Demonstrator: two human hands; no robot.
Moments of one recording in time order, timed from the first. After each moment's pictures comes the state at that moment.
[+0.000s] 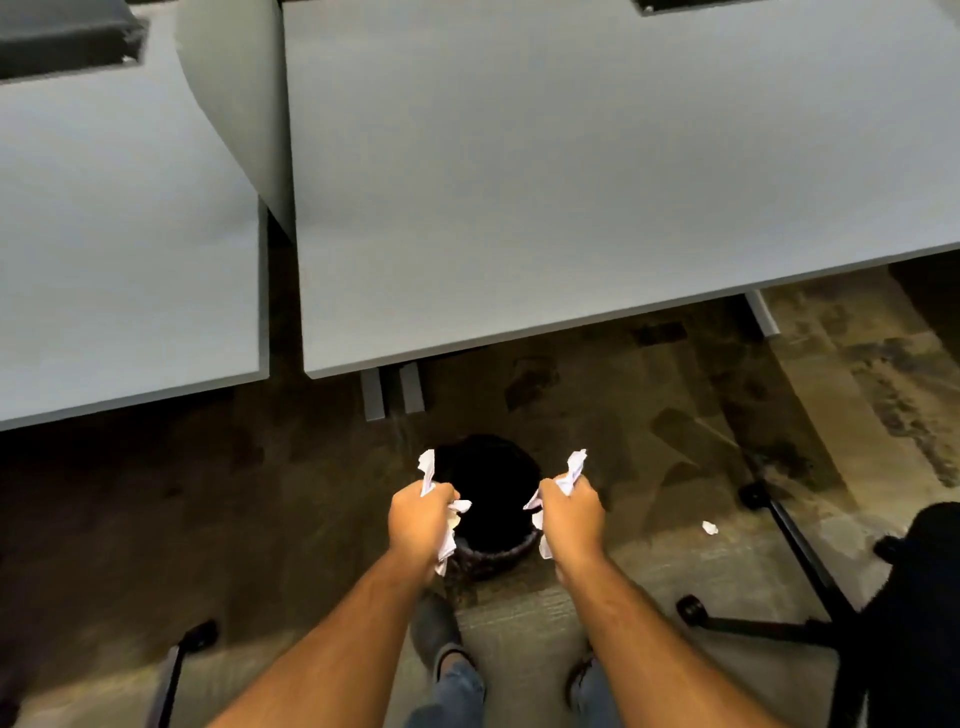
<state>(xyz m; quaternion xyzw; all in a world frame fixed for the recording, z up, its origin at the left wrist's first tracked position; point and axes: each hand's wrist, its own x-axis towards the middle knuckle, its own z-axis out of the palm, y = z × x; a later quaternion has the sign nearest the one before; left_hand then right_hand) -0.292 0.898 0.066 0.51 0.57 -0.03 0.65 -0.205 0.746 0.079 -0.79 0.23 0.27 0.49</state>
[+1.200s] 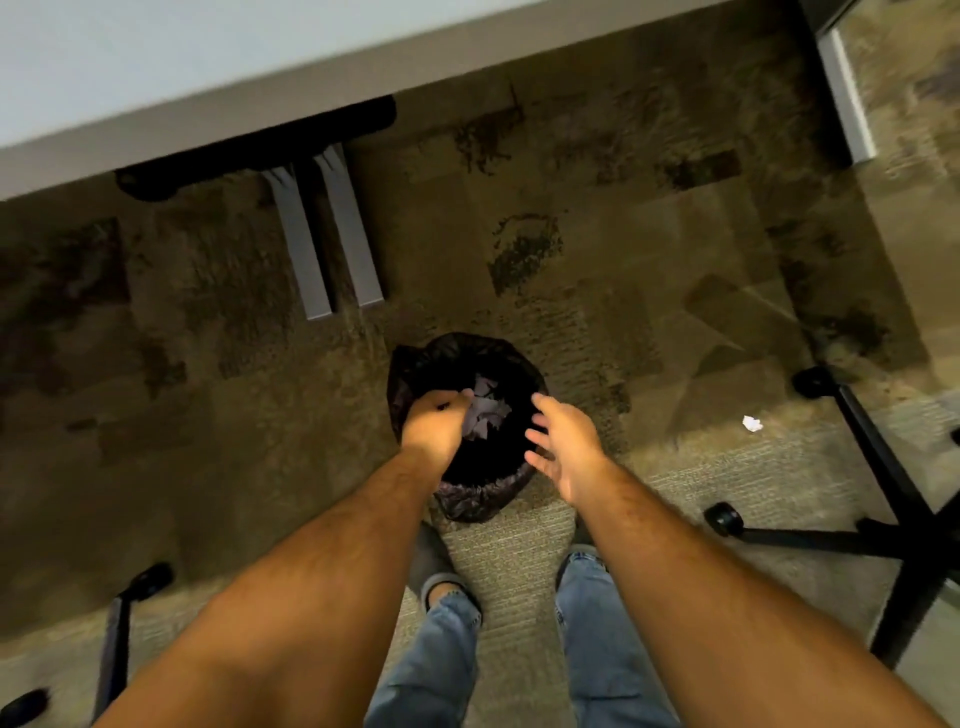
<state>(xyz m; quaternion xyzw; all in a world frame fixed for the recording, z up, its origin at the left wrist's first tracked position) -0.214 0.879 -0.223 0.62 0.54 -0.15 0.55 -0.153 0.727 -0.193 -0.60 0.39 0.44 0.54</state>
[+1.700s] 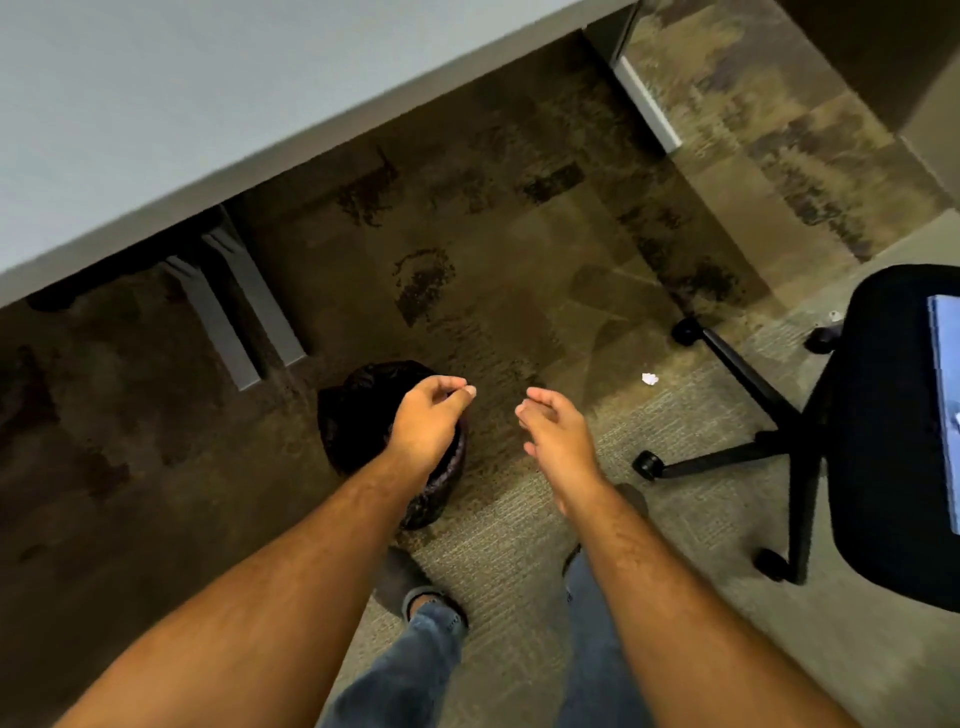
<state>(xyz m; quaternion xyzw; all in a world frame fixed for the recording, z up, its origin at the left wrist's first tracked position) -0.178 0.766 -0.075 0.69 0.34 -0.16 0.62 -0.177 0.601 -0.082 -0.69 0.30 0.25 0.61</state>
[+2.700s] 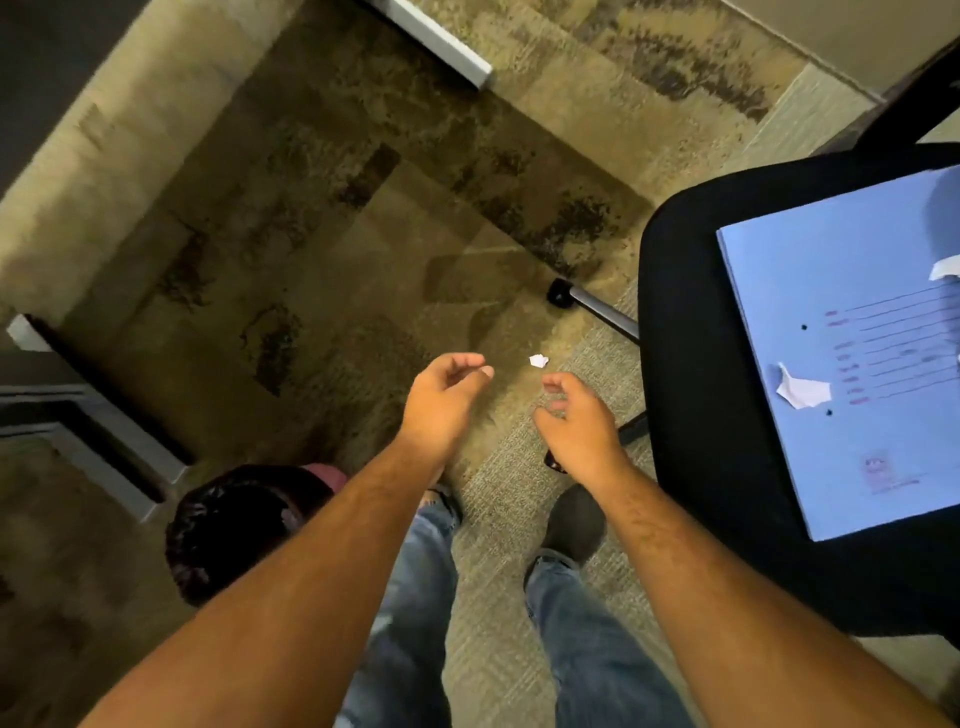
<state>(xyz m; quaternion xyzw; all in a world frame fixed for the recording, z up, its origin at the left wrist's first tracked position) 0.009 0.397 -0.146 0.75 0.26 -0.26 0.55 -0.048 0.227 -0.186 -0.80 0.25 0.24 0.49</state>
